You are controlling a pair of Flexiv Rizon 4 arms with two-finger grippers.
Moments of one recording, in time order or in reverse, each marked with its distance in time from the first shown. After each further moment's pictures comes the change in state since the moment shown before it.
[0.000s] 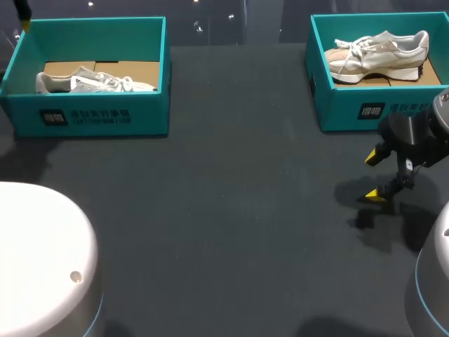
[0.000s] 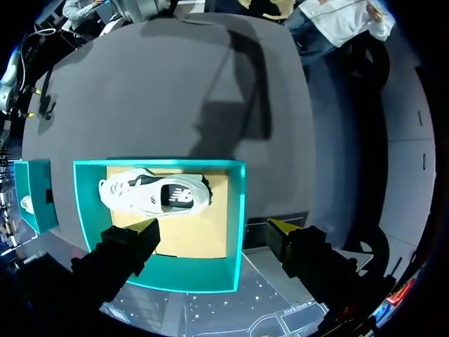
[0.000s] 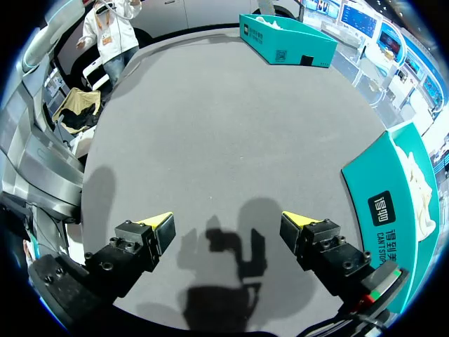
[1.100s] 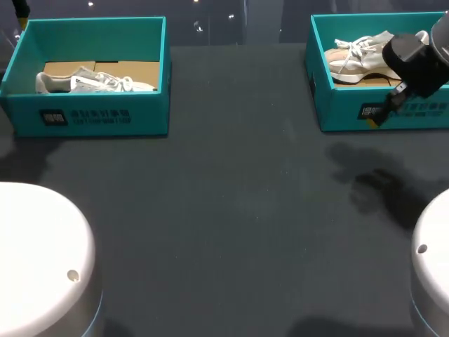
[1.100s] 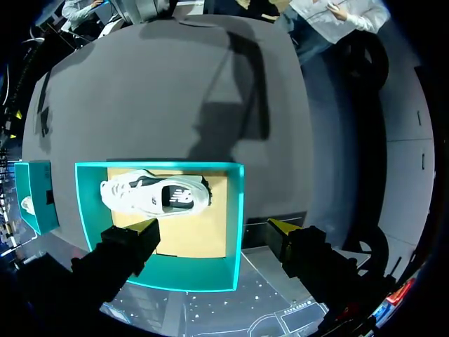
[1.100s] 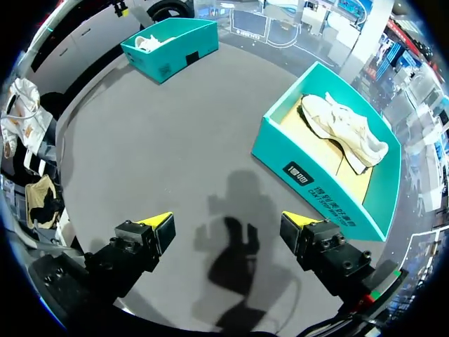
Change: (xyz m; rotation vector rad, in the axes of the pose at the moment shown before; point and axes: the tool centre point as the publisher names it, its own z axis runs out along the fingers) left arm 0.000 -0.003 -0.005 -0.001 0.003 0.000; right arm -0.093 0.044 -0.083 0.113 -0.272 0.541
